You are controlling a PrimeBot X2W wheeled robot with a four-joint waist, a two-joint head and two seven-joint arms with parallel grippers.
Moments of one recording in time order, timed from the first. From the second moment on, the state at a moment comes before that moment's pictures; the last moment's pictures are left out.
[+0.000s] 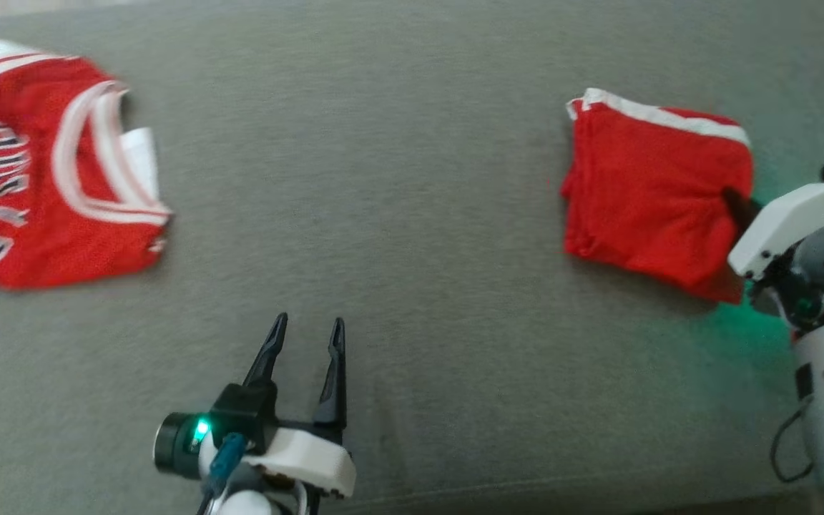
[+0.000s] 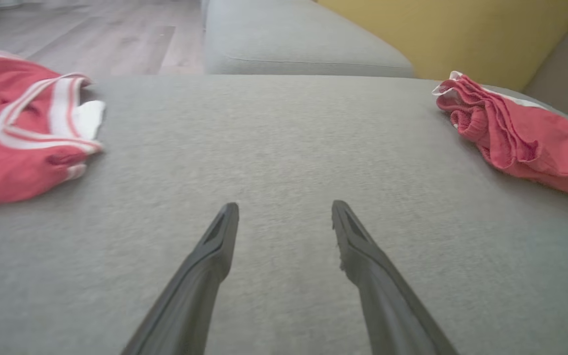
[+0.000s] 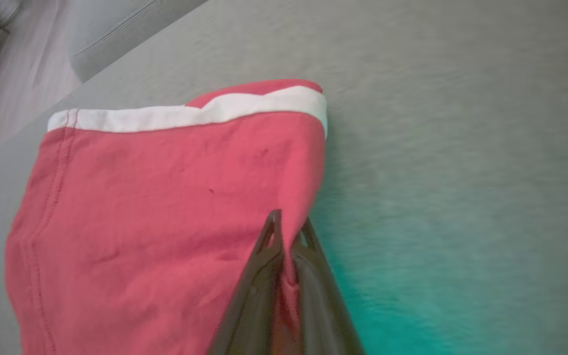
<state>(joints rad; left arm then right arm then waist) 0.00 0.06 -0.43 0.13 -0.16 0.20 -0.25 -0.59 -0.21 -0.08 0.70 0.48 0.12 0.45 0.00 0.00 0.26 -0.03</state>
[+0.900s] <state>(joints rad) 0.07 0.14 -0.42 0.00 -0.13 0.25 -0.22 -0.88 -0.51 -0.38 0.93 -0.20 0.12 0.26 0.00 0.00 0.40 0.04</state>
